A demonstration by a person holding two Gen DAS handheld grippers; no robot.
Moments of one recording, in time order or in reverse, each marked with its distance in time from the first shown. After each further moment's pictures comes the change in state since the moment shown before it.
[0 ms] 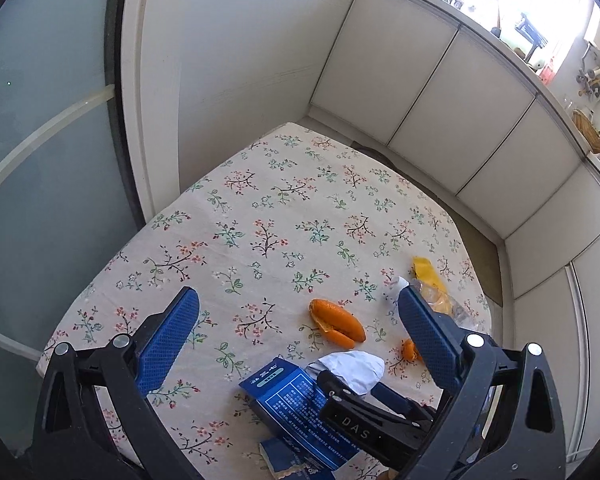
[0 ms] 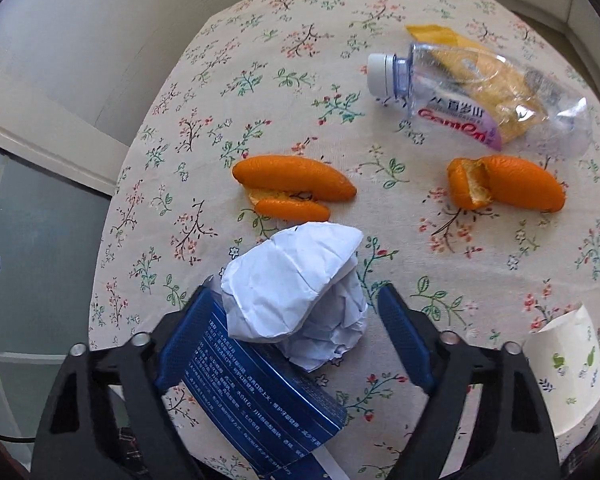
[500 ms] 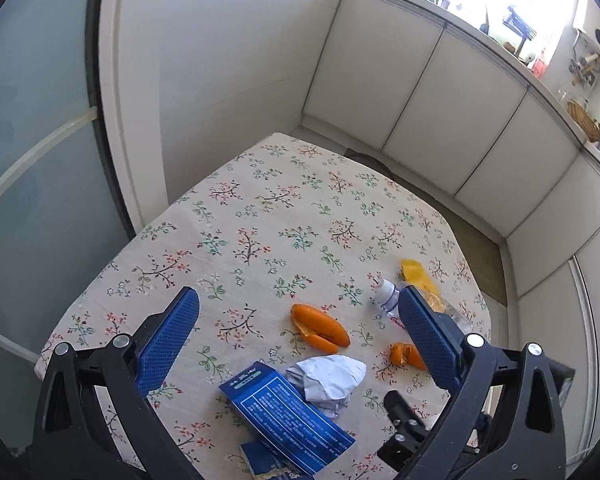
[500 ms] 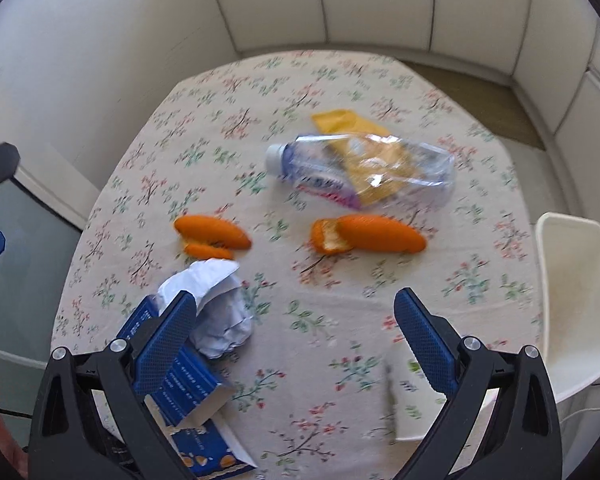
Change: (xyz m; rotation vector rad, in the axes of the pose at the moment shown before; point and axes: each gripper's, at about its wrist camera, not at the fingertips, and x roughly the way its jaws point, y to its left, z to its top) left arm -0.005 -0.028 -0.005 0.033 -0.048 0.021; right arm -0.076 -0.032 -0.012 -0.049 -0.231 -0.181
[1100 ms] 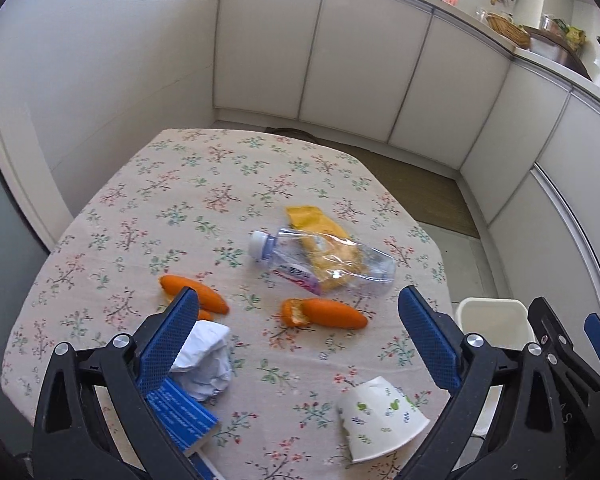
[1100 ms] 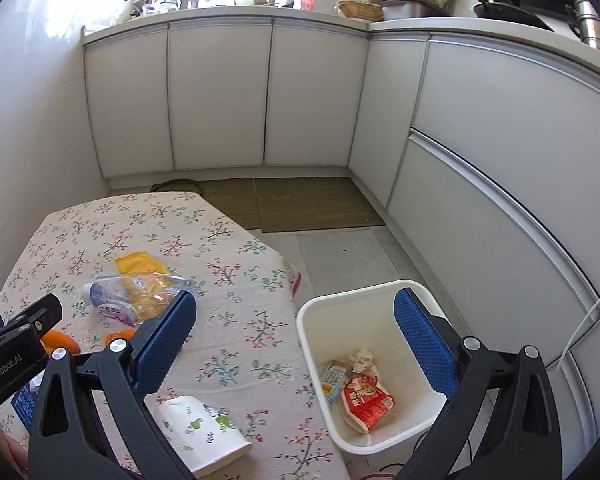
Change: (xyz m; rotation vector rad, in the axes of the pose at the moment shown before) left arm 0.021 -0.133 -0.073 0.282 0.019 -0.099; right arm -0.129 -0.126 -0.014 0.150 -0.481 -0.473
